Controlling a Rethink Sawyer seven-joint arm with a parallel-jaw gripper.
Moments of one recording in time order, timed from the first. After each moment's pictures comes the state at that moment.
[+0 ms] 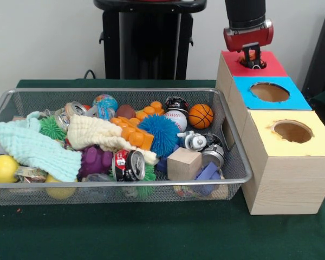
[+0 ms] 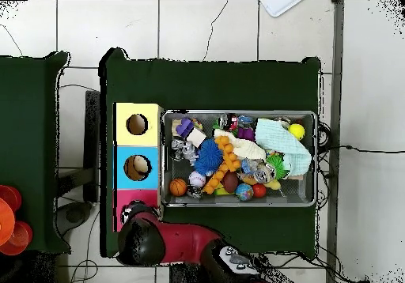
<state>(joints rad) -0.29 -0.74 0.36 2.35 0.09 -0.09 1.67</state>
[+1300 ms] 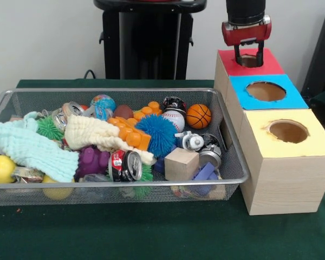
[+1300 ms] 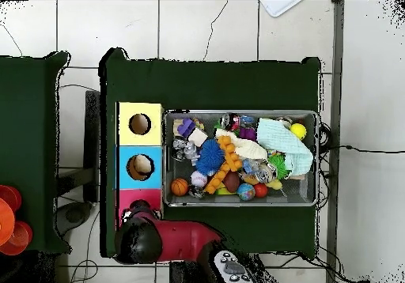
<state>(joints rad) -0.24 -0.81 0.30 2.31 0.07 0.10 1.67</state>
